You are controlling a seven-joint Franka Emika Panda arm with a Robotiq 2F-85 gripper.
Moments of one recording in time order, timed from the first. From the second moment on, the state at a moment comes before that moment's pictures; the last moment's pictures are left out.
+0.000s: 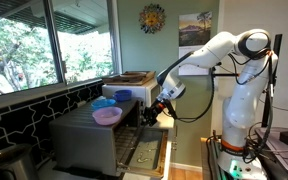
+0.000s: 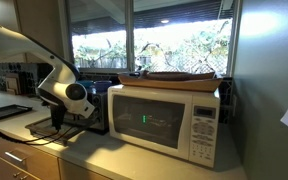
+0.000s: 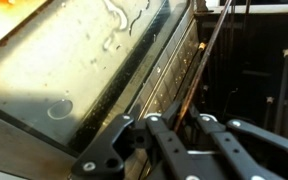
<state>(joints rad) -0.03 -0.33 0.01 -2.68 1.45 2.27 -0.65</state>
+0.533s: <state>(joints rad) -0.03 -0.37 0.02 -2.68 1.44 2.28 -0.64</state>
